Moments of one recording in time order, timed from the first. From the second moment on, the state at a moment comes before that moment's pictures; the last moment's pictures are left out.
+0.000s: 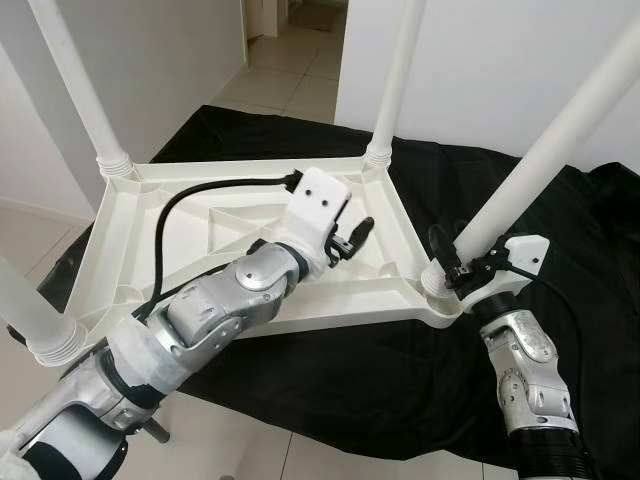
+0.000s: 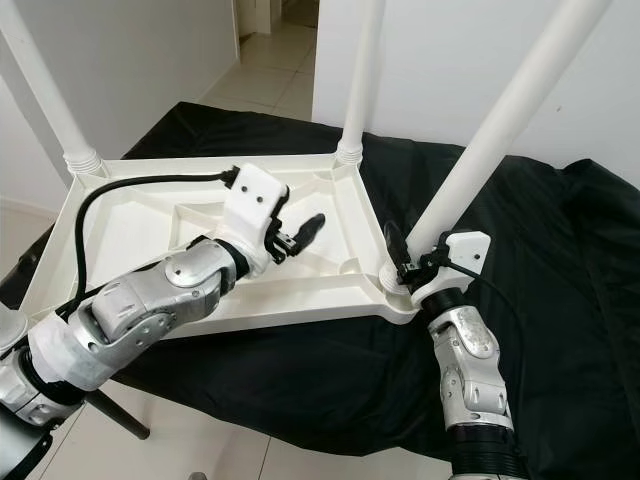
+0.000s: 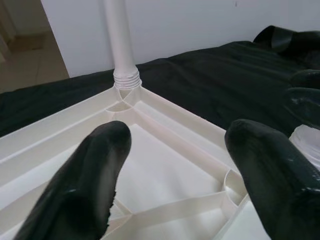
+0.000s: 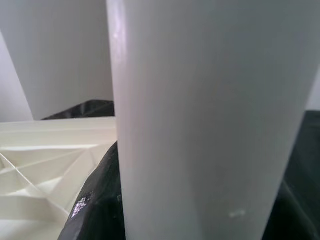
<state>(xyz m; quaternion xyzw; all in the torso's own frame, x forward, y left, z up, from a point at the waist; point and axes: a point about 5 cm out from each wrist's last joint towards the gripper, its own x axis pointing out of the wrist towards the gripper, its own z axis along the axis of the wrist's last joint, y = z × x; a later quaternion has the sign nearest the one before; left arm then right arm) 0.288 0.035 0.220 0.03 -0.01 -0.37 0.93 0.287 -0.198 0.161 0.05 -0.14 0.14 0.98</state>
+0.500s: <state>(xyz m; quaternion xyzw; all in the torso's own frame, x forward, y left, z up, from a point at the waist) 0.288 0.042 0.246 -0.08 0.00 -0.39 0.92 0.286 -0.188 0.172 0.02 -0.07 0.28 0.96</state>
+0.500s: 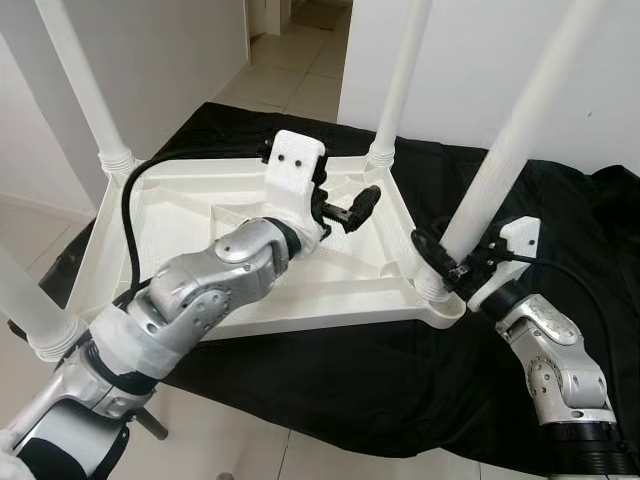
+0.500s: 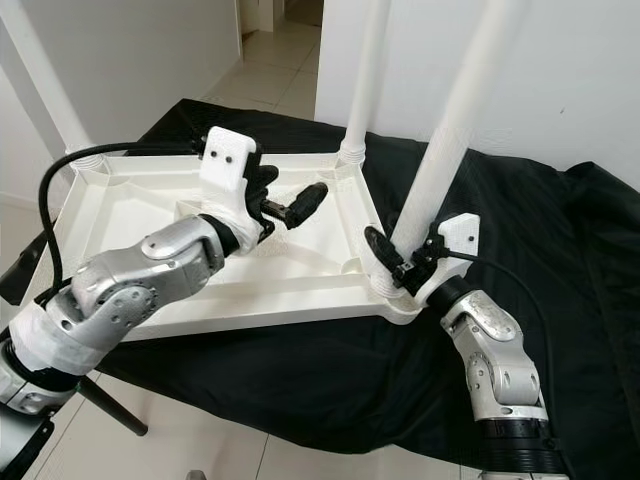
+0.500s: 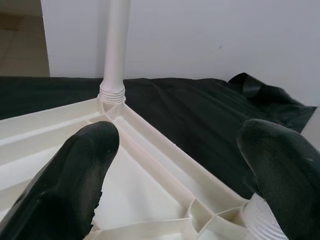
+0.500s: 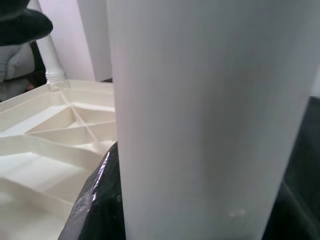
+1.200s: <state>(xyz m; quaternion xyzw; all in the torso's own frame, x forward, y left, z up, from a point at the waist) 0.286 0.045 0.261 -0.06 0.00 -0.41 0.91 0.295 -0.155 0.160 0.01 0.03 0.36 0.93</state>
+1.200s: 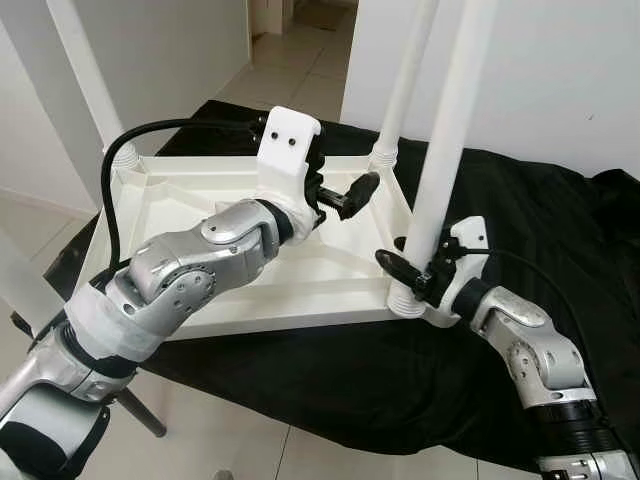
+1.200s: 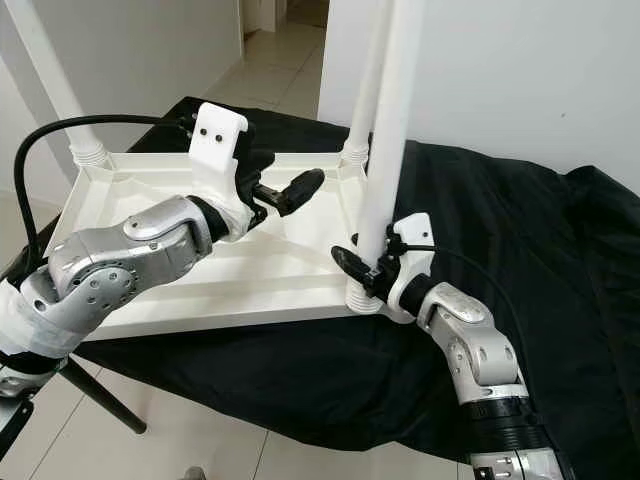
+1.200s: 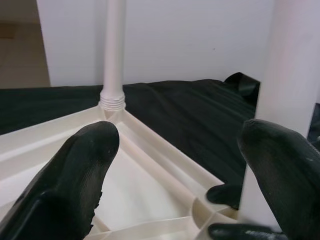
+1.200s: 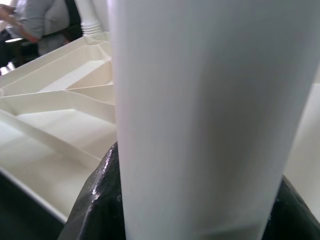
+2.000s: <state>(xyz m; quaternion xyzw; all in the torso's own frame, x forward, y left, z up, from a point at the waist) 0.279 0.038 0.282 -0.14 0.05 -0.47 0.87 0.296 -0.135 0.159 -0.01 0.04 0.42 0.90</state>
